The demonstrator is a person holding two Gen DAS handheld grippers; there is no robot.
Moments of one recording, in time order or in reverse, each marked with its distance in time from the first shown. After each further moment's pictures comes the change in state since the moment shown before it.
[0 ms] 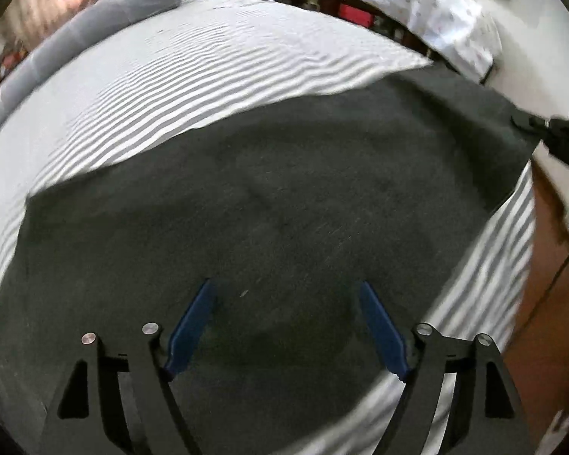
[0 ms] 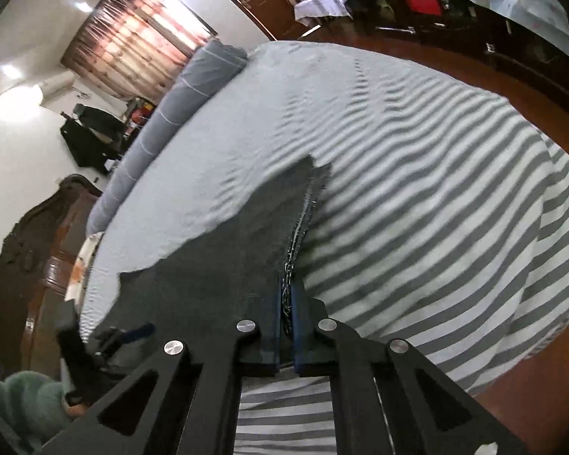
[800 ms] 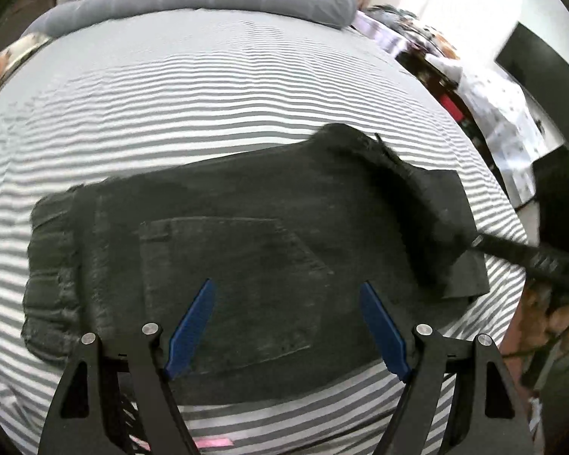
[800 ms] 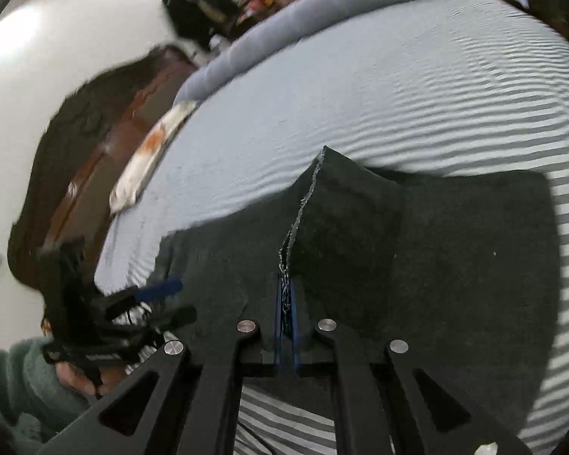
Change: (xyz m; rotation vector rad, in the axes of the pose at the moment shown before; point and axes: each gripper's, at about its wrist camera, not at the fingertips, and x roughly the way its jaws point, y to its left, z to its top) left arm -0.136 0.232 -0.140 -0.468 -0.117 0.013; right arm 0.169 0.301 -0.121 -0.394 0.382 0.213
